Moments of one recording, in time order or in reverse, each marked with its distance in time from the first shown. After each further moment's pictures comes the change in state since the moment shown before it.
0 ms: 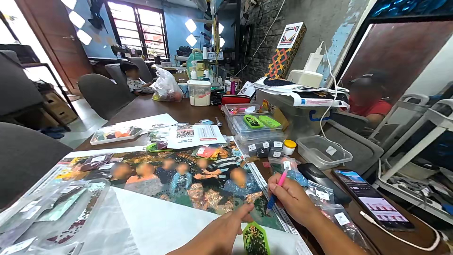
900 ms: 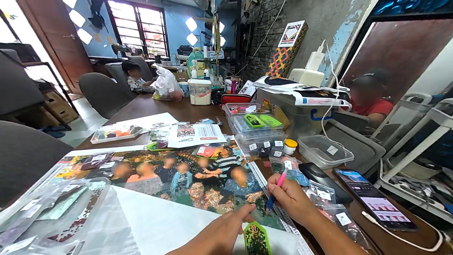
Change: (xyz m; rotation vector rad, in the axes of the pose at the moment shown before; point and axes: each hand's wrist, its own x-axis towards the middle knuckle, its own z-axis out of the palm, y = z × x) left_hand 0.000 -0.003 0.001 0.020 0.017 0.029; right_hand 0.001 0.005 0.003 -0.055 0.000 -0.017
